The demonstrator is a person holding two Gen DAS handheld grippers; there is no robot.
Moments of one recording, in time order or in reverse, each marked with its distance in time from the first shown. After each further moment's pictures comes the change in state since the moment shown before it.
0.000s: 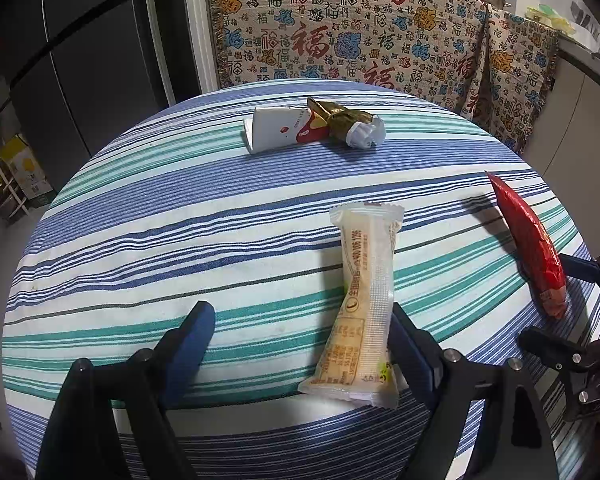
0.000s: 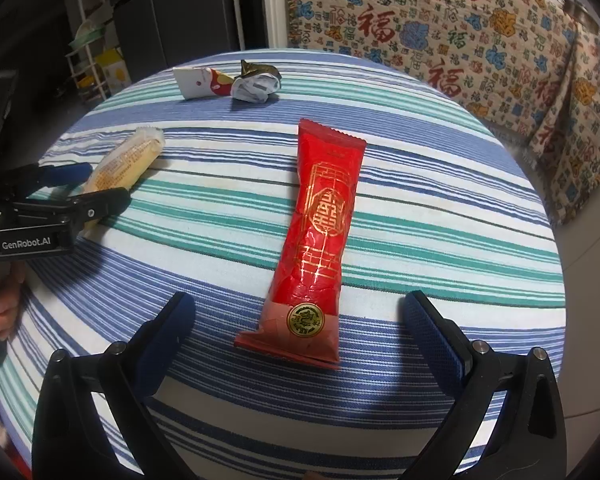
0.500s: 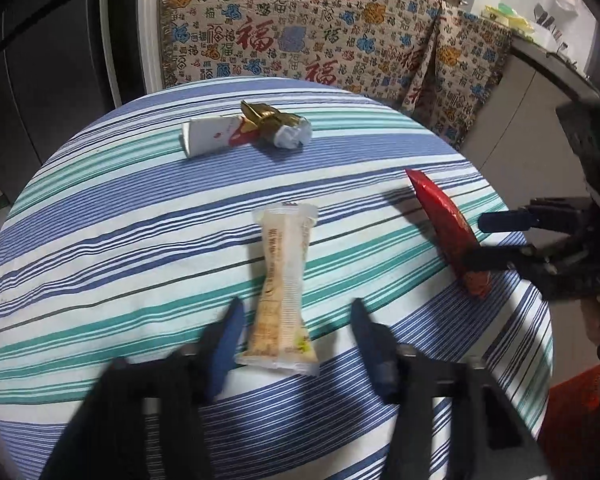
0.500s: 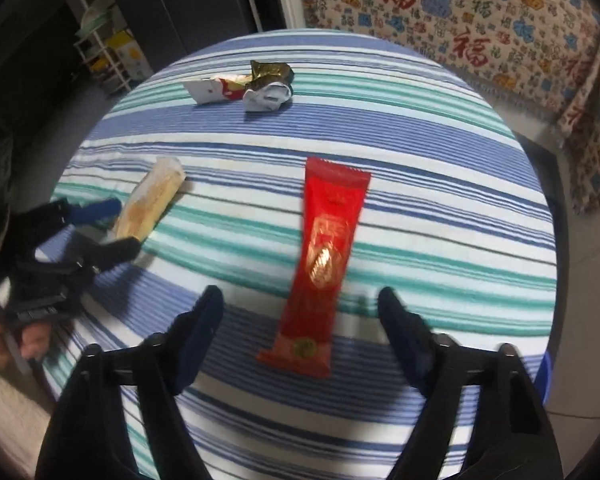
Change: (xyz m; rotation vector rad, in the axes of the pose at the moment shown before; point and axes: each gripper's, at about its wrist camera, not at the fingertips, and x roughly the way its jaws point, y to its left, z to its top) left arm -0.024 -0.018 0.006 0.054 0.055 -0.213; right arm -0.011 -0.014 0.057 0.026 0.188 0.121
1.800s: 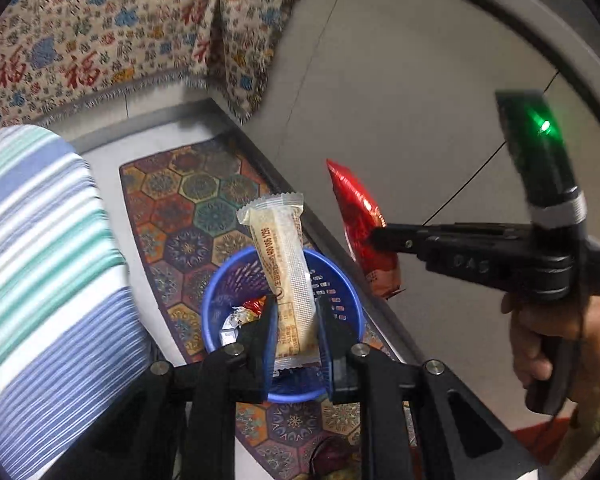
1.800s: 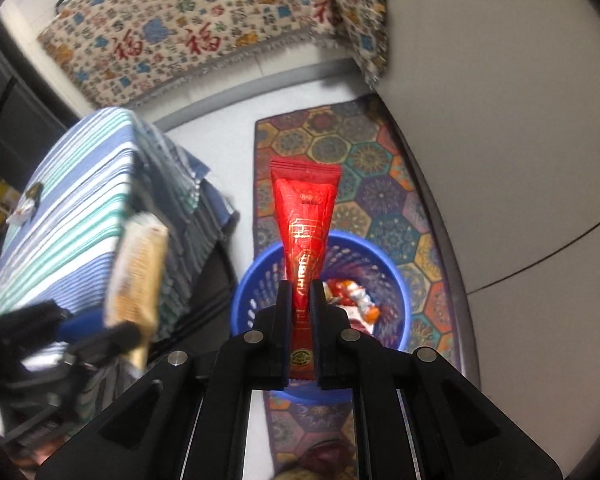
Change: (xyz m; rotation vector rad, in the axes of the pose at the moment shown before) left arm 0.129 -0.365 0.046 0.257 0.126 -0.384; right arm -0.112 -0.321 -0.190 0.572 -0.089 -0.209
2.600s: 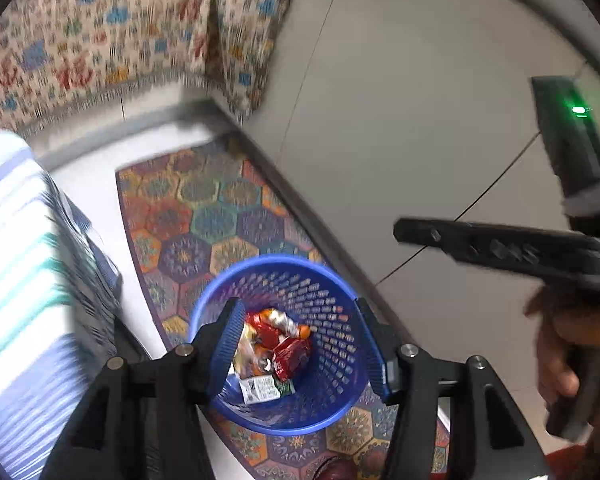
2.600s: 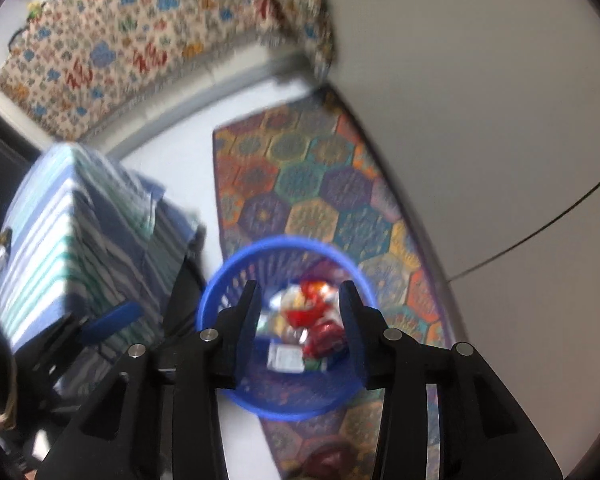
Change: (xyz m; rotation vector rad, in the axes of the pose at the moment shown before) left arm 0.023 -0.018 0.015 0.016 -0.048 0.031; right arm 0.000 -0.041 0.006 0.129 -0.042 -0.078
